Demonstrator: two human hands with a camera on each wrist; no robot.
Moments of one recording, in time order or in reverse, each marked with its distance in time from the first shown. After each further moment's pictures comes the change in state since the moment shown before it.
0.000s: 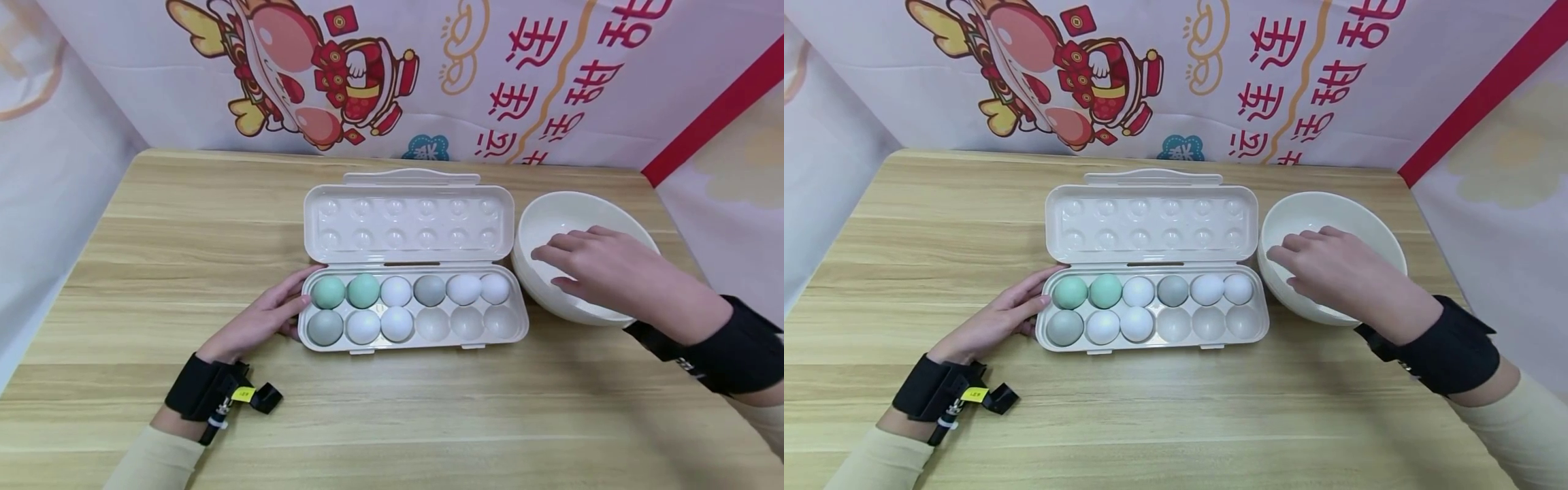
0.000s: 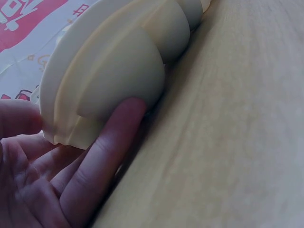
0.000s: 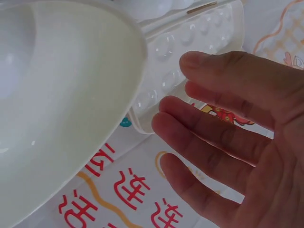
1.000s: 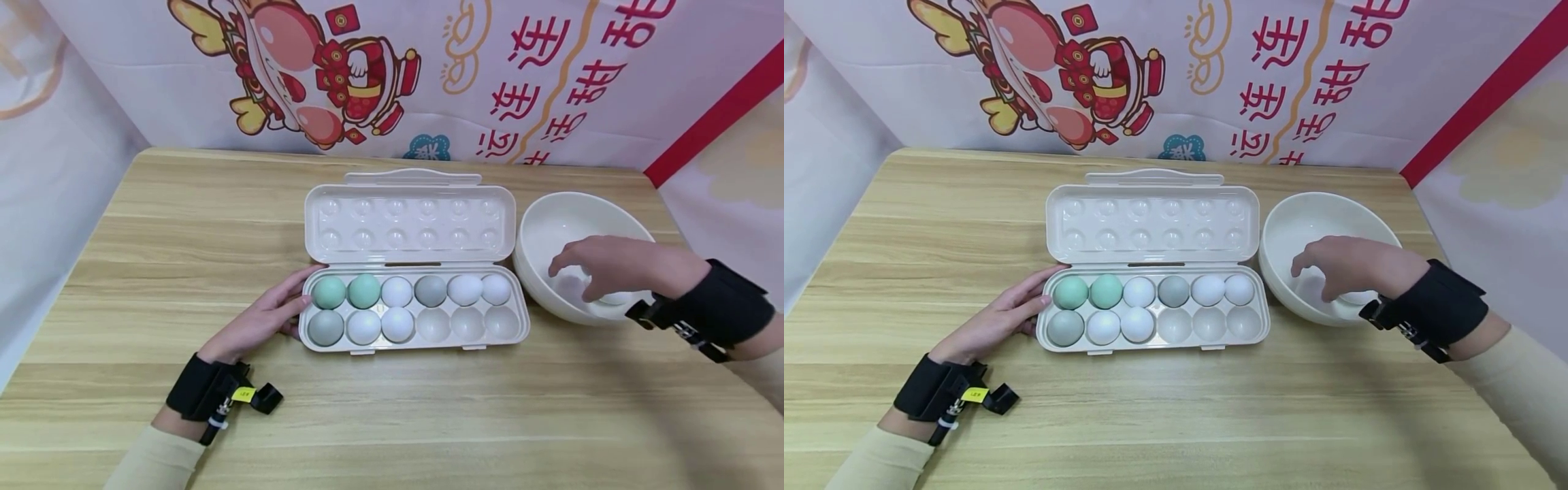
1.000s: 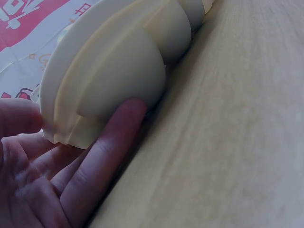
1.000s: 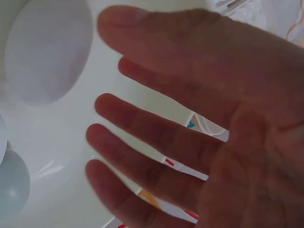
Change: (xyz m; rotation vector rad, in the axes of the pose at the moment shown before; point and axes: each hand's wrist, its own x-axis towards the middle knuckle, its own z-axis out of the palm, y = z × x) left_hand 0.000 -0.004 0.000 -0.013 0.002 0.020; right_hand 0.008 0.048 0.024 0.373 -0.545 0.200
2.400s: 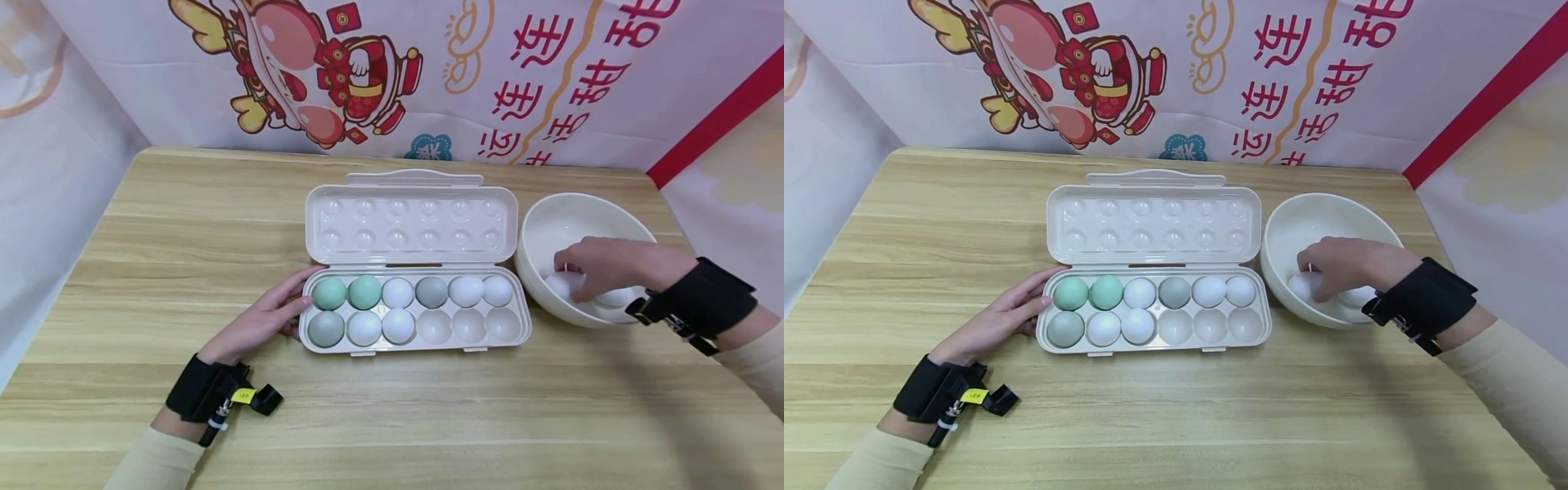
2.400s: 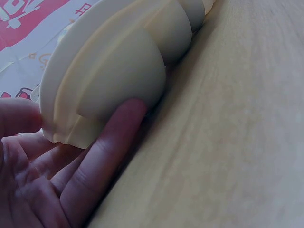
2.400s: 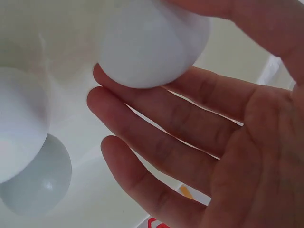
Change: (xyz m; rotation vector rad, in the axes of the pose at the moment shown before) left_hand 0.000 0.000 0.002 0.021 0.020 -0.011; right_hand 0.017 0.019 0.010 0.028 -0.024 0.000
